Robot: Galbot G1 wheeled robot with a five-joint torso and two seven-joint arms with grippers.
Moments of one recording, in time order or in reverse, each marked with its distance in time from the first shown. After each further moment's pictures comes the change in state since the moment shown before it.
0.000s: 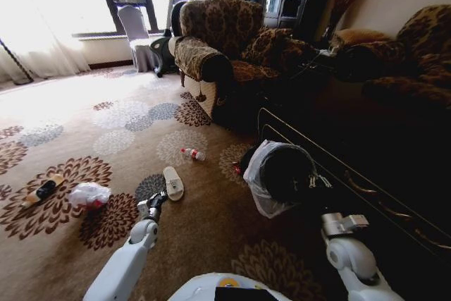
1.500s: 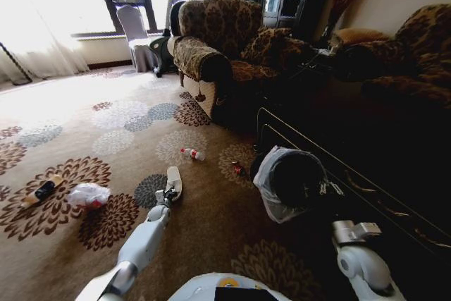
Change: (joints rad) left arm -0.244 -0.070 0.077 0.401 0.029 -0.020 0.093; right arm -0.036 -0.010 0.062 -0.027 0.011 0.018 0.000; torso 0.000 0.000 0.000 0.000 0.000
